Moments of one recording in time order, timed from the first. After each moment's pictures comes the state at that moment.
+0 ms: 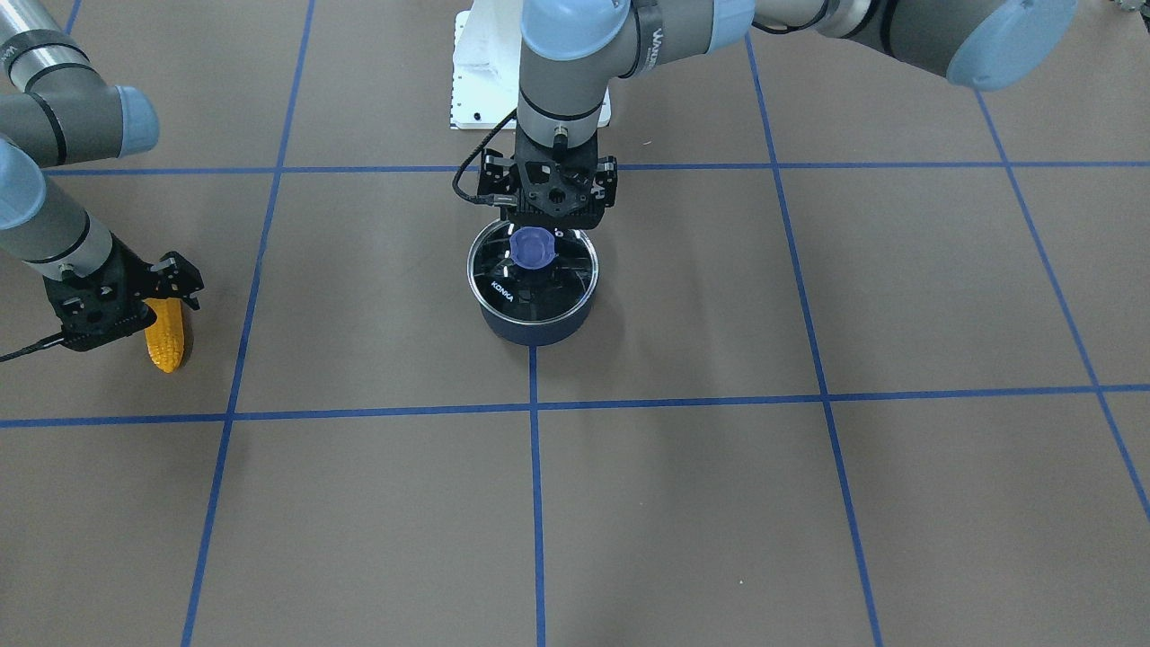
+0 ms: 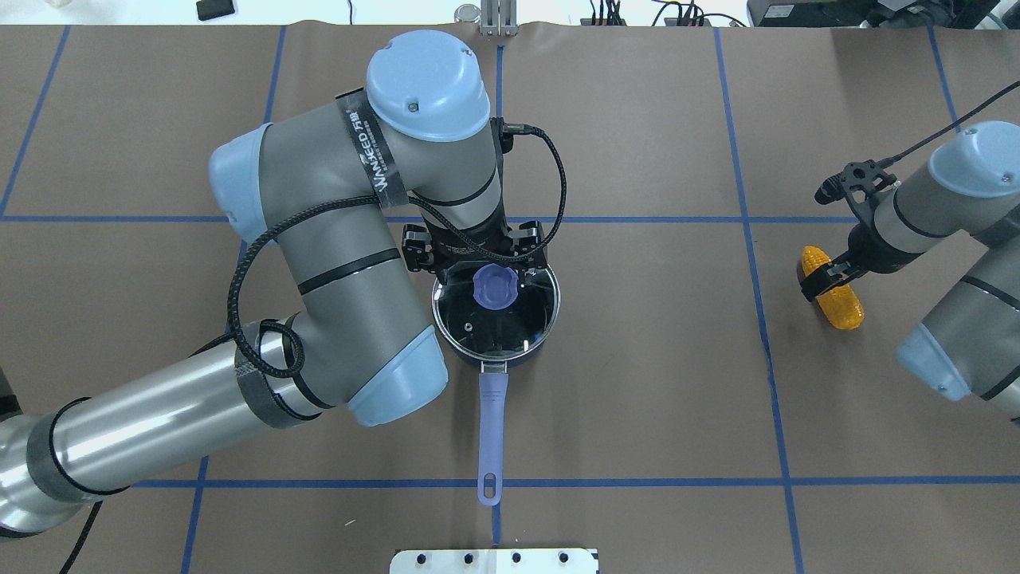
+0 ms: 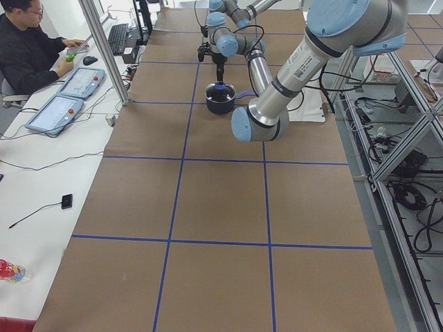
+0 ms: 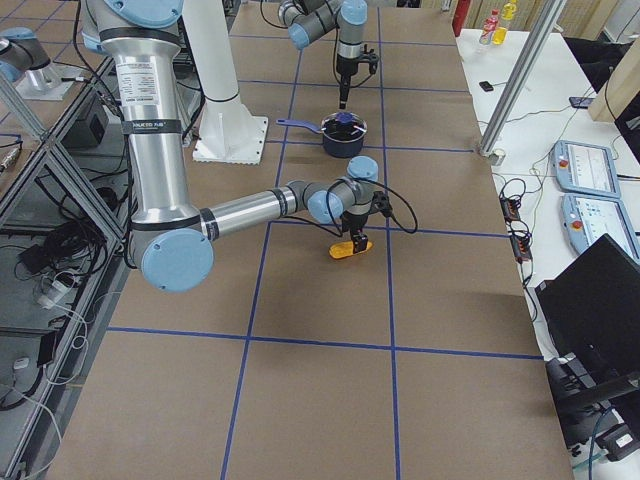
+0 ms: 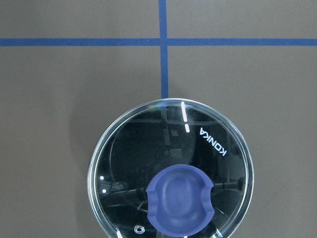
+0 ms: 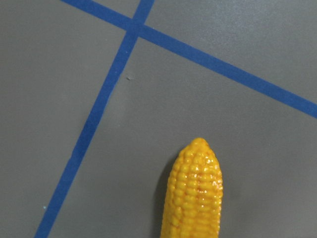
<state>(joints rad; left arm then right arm) -0.59 -2.49 -1.67 -1.34 -2.06 -1.14 0.89 -1.47 1.69 -1.30 2.14 0.39</state>
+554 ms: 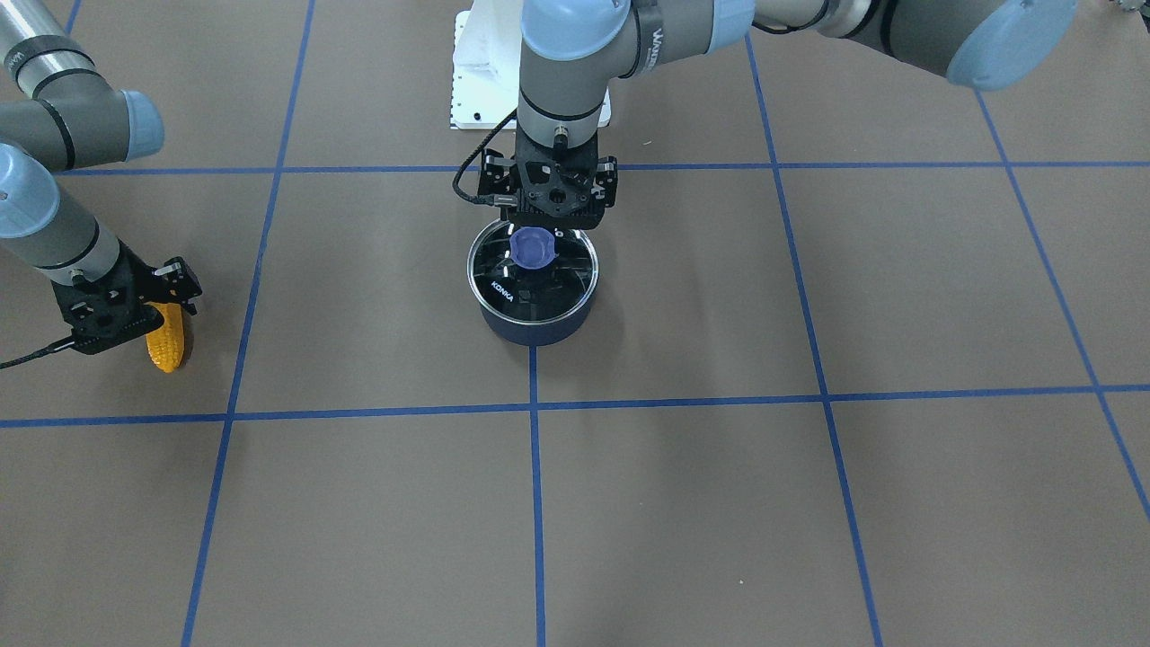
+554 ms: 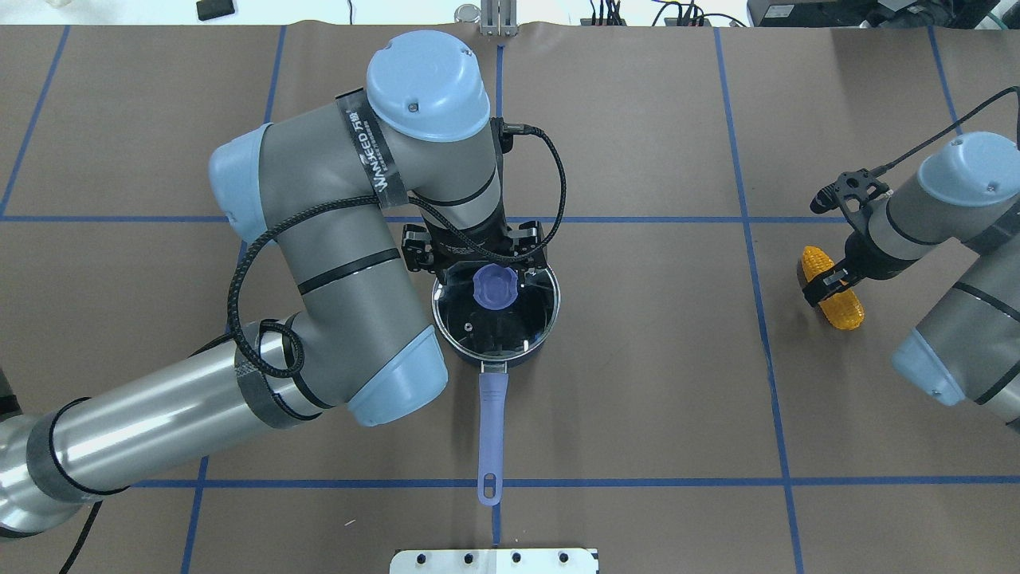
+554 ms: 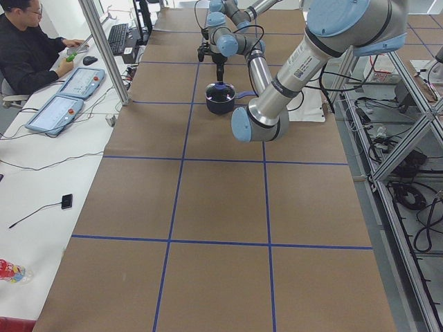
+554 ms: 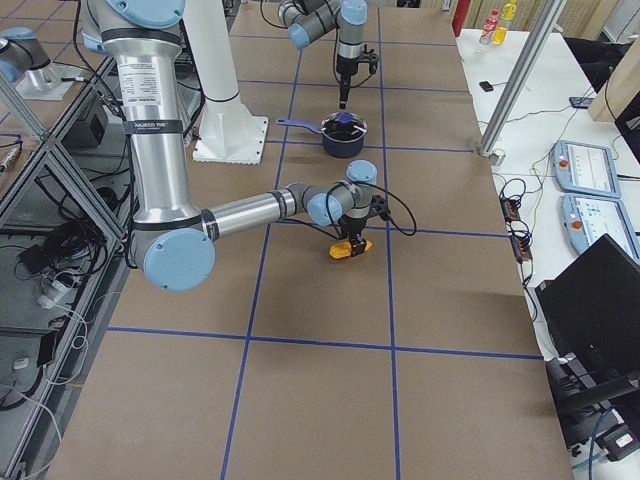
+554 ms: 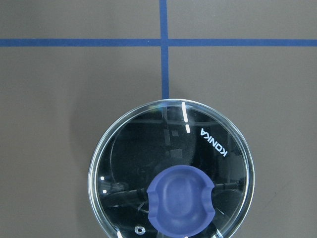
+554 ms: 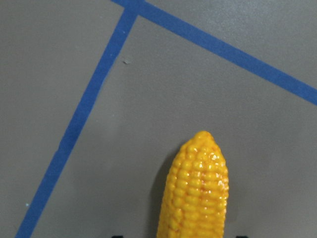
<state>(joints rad) -0.59 -2.49 -1.67 -1.34 -2.06 -1.14 0.87 -1.47 1.67 -1.30 2.12 0.37</state>
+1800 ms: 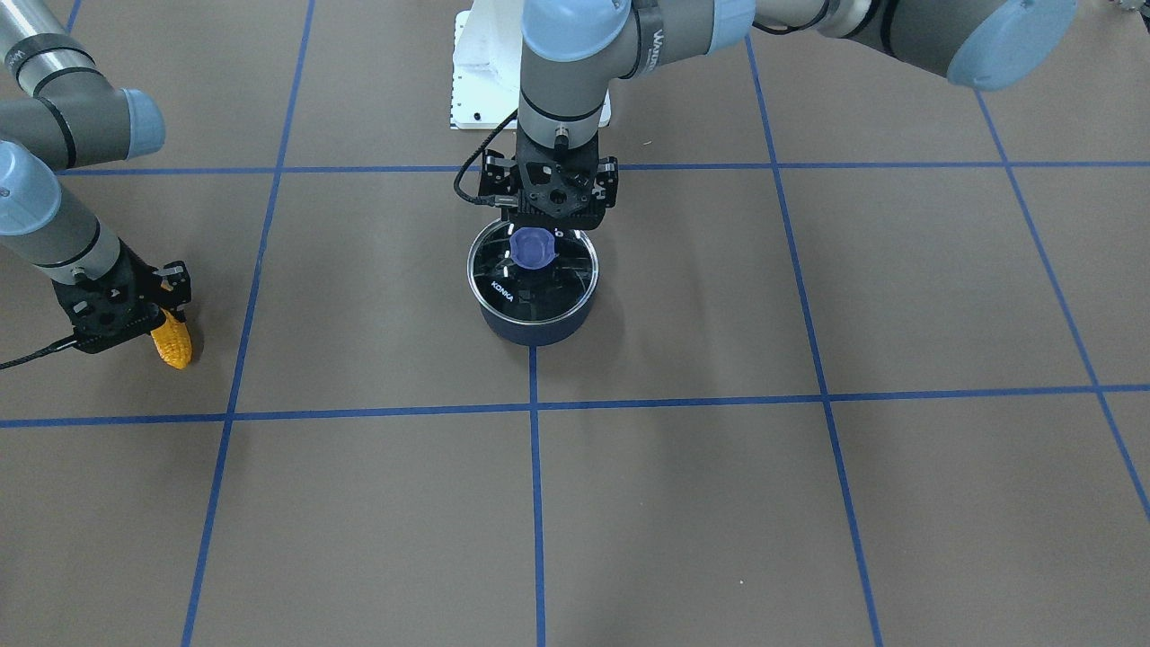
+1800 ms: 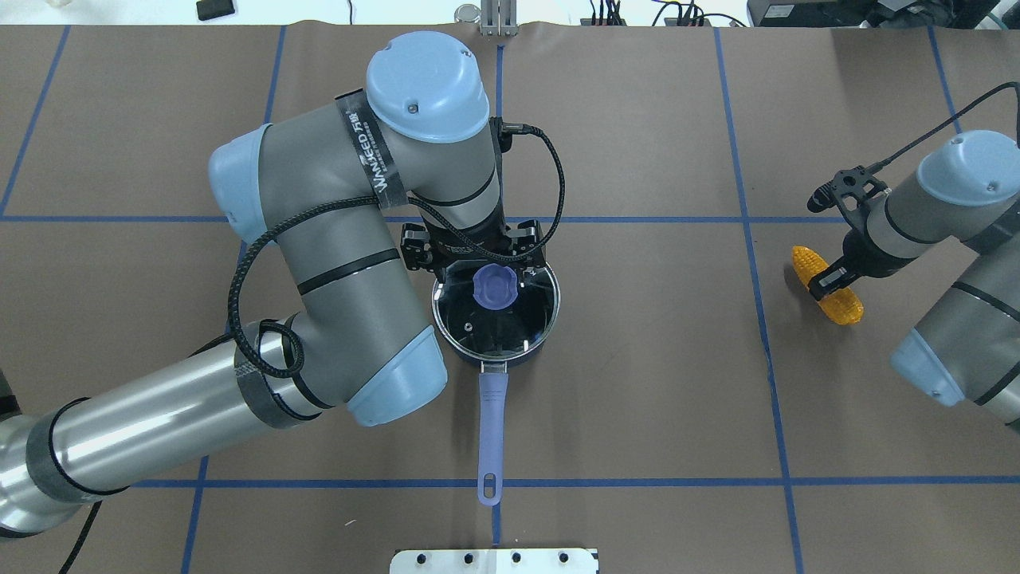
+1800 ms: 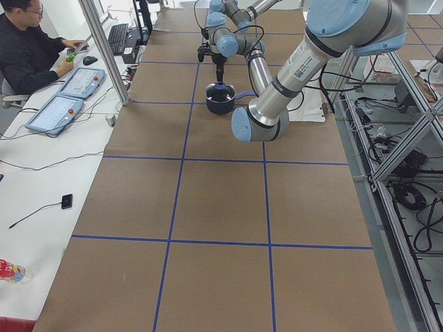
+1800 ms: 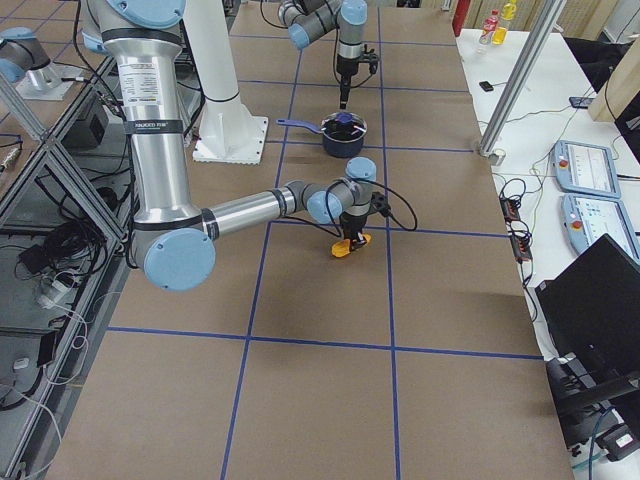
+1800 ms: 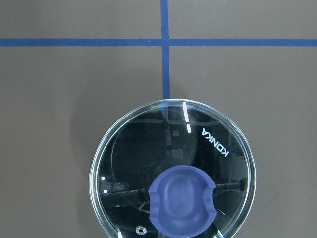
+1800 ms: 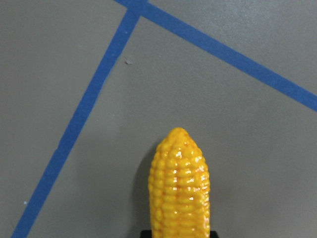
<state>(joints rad) -0.59 -2.49 -1.67 -1.34 -2.04 -1.14 0.87 -1.46 1.70 -1.30 2.11 0.34</state>
